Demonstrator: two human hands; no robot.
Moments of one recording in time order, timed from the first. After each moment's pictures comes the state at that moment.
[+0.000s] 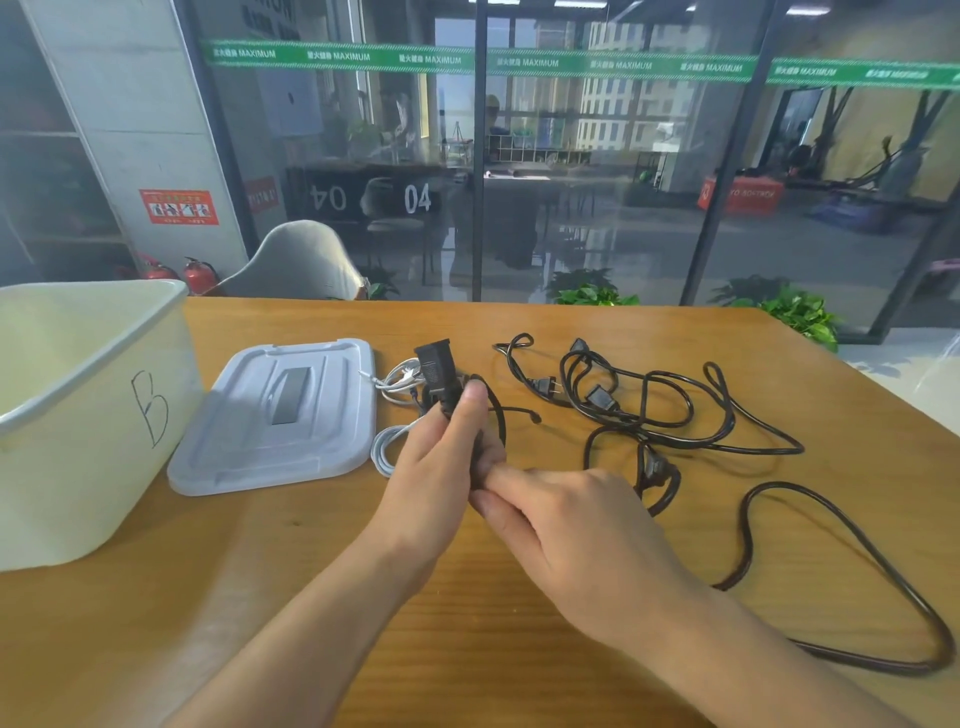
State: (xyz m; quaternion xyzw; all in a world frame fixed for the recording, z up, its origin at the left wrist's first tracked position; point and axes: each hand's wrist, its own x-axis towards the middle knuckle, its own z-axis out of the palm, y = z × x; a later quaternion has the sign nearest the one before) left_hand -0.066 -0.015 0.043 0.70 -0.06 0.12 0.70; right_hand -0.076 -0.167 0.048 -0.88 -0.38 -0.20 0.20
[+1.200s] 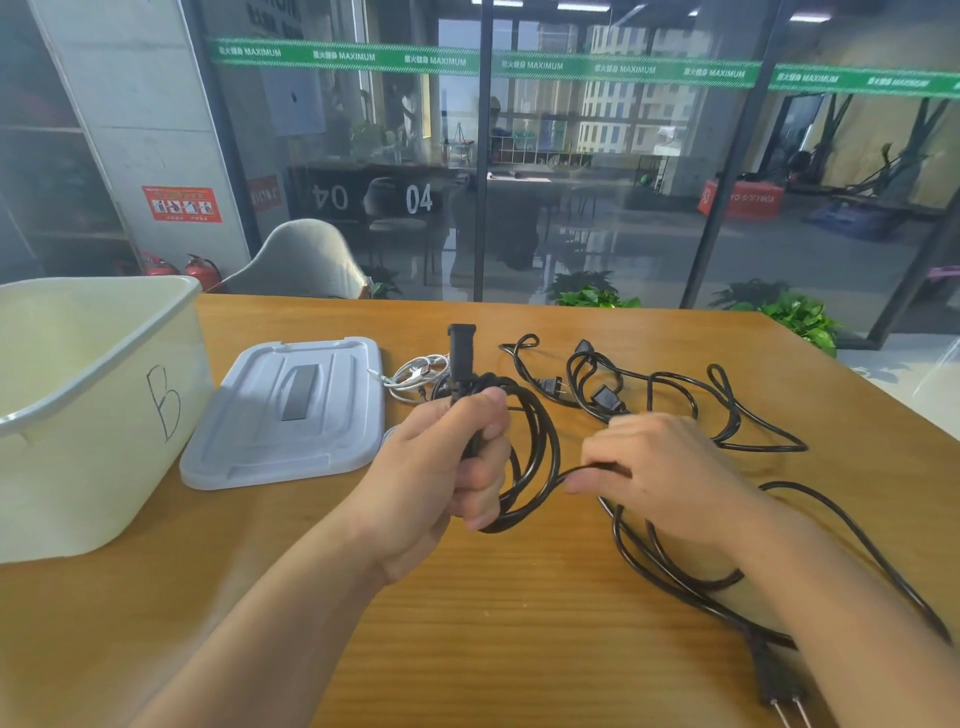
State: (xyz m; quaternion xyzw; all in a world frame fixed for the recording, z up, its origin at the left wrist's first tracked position) left_hand -0.079 0.009 0.065 0.63 -0.14 -0.05 0.77; right_hand 0.009 -0.235 0.038 -0.90 -0.39 -0.15 0.11
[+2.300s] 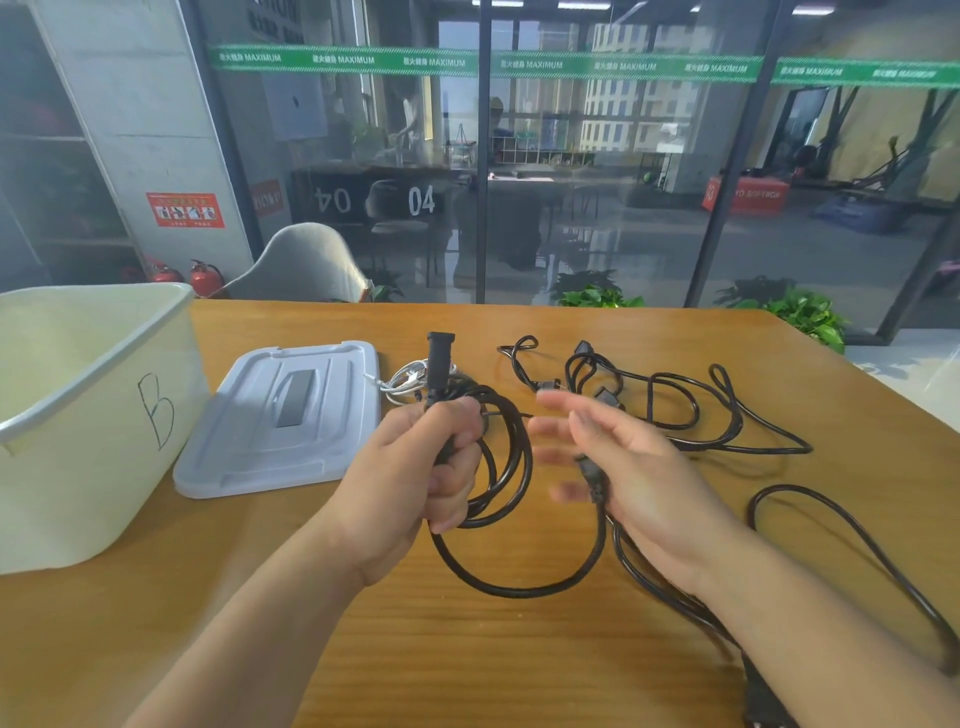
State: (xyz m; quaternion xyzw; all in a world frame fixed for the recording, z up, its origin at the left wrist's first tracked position) left_hand -0.077 0.015 0.065 0.65 -0.10 -0.03 0.75; right_hand -0.028 -0.197 0.043 -0.66 -0.15 0.10 0.73
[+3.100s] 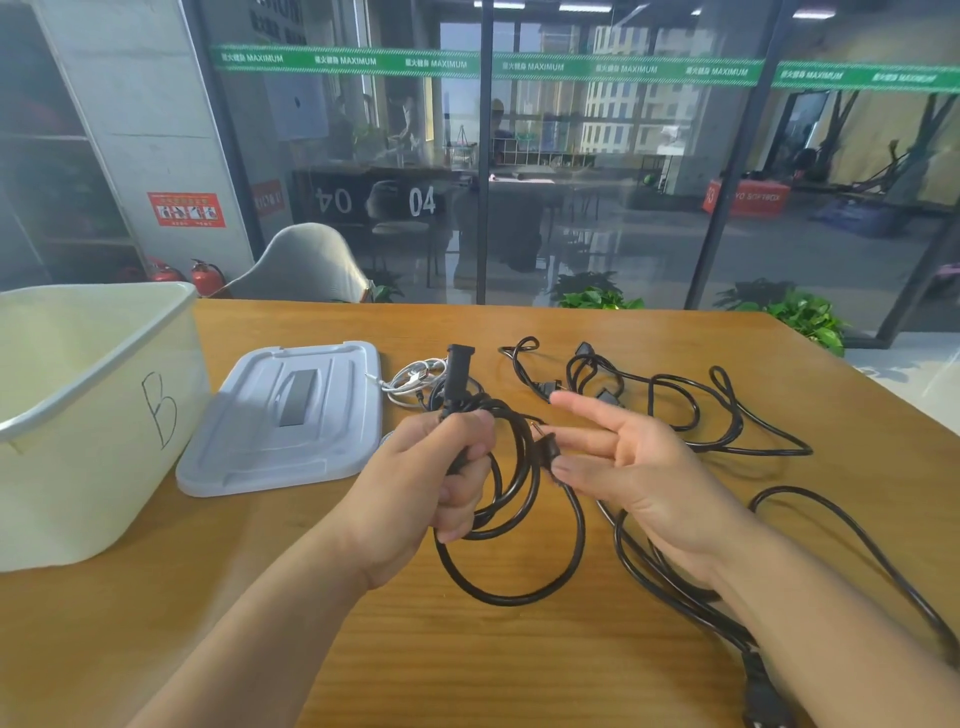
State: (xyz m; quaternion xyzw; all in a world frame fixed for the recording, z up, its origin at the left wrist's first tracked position) left_hand -0.075 0.015 0.059 0.67 -0.12 -0.06 0.73; right_hand -0.018 -0.211 0.043 -0.68 -0.19 0.15 0.69
